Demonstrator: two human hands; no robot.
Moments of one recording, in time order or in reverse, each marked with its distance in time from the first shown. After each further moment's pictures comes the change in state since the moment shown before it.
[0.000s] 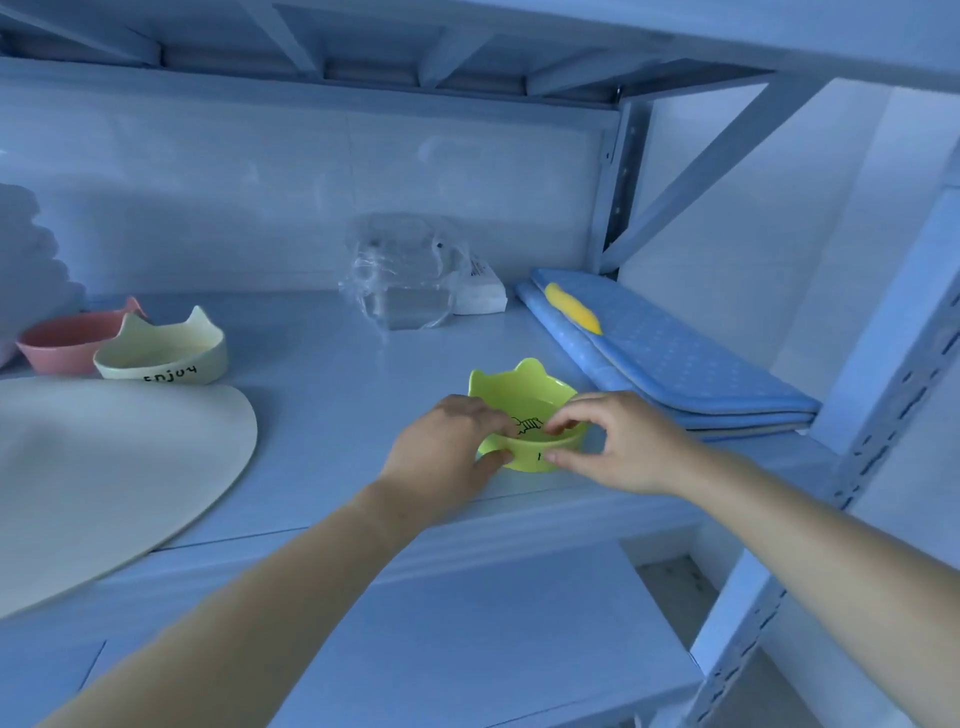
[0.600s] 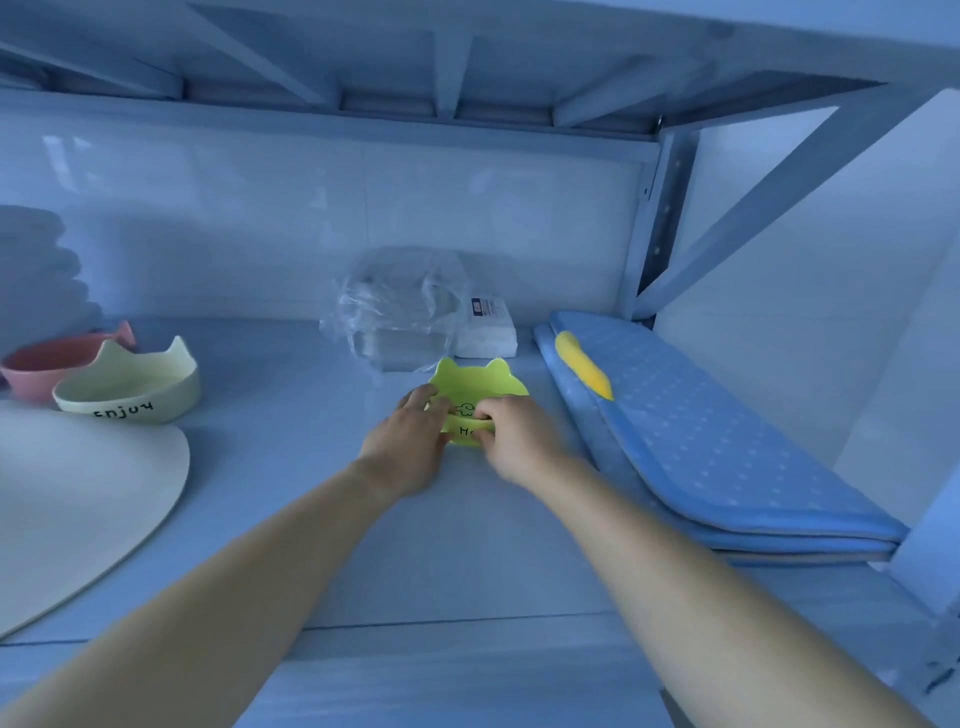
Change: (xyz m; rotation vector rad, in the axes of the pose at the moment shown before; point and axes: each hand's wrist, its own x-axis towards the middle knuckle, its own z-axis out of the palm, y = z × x) left_hand 0.107 -0.065 0.040 0.213 -0.057 -0.346; right_hand 0.141 0.039 0.046 -0.086 0.036 0.091
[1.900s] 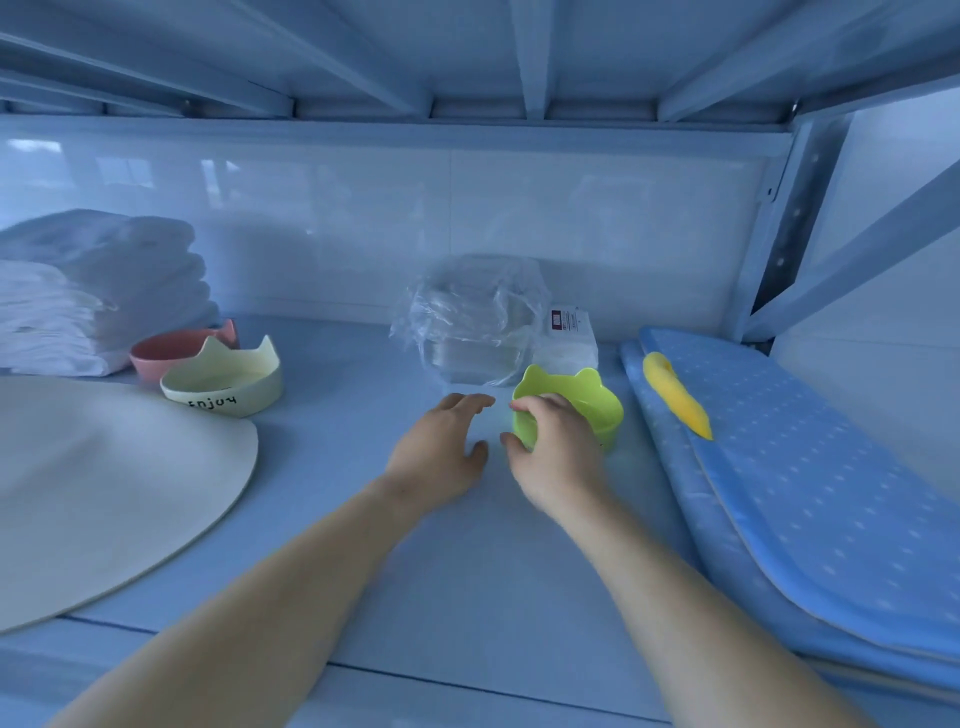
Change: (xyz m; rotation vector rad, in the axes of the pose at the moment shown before) left_hand 0.002 -0.016 -0.008 -0.227 0.174 -0.135; right_hand 0.023 -0.012 0.020 0.260 0.166 -0.052
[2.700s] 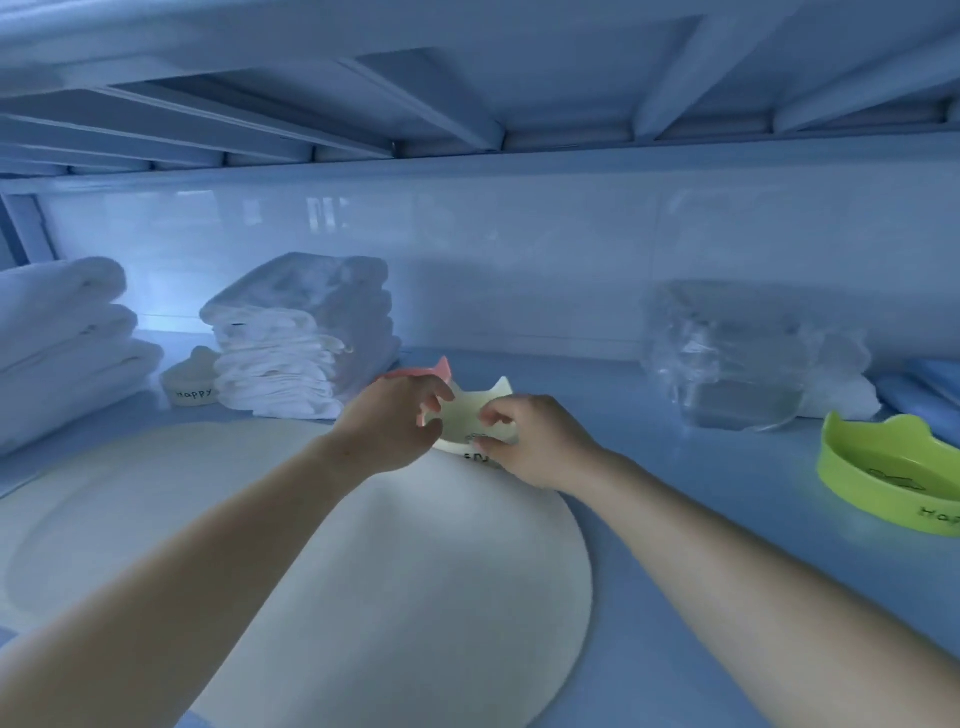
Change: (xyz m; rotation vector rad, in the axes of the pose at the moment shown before) left_hand -0.010 -0.261 -0.238 0.251 0.043 -0.053; right_hand 0.087 -0.237 0.176 0.070 -0.315 -0.275
